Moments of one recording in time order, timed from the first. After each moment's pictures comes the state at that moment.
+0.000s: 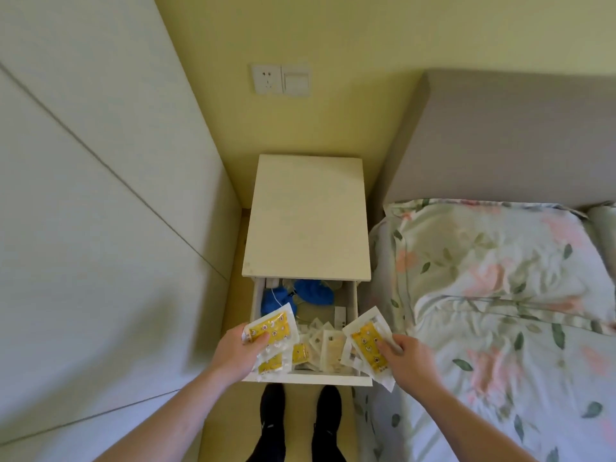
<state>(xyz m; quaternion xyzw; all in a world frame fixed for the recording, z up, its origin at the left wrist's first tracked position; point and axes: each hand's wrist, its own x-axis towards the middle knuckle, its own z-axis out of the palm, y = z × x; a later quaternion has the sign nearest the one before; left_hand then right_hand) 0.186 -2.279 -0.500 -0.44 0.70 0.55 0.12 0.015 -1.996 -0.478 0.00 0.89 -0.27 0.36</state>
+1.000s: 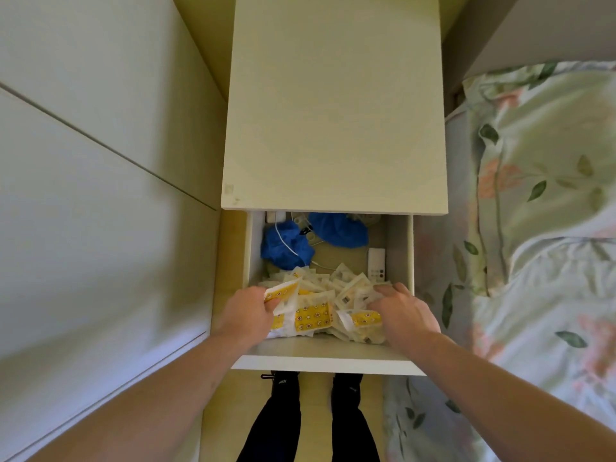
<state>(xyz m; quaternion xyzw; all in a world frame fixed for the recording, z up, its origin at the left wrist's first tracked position) 0.153 -2.320 -0.762 -0.36 0.84 0.28 0.28 -0.005 -2.086 -0.739 -0.36 0.84 0.13 0.40</state>
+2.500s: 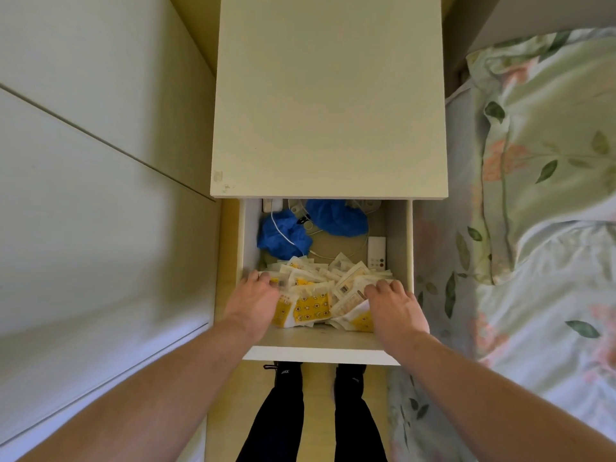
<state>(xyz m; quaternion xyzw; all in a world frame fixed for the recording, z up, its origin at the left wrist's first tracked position) 0.139 -2.303 -0.773 -0.09 0.92 -0.02 0.39 0.016 -2.077 -0.760 -0.36 0.85 0.13 0.36</state>
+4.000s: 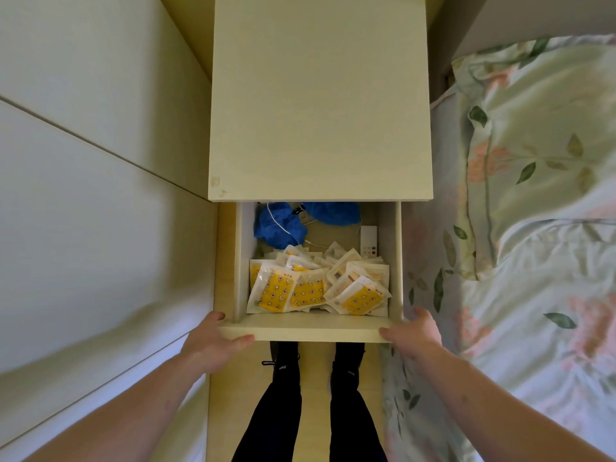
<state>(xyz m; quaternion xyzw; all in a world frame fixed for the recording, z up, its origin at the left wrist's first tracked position) 0.223 -2.325 -0.748 -0.54 0.66 0.35 0.39 0.018 -2.031 -0.748 0.28 0.81 -0.21 0.47</state>
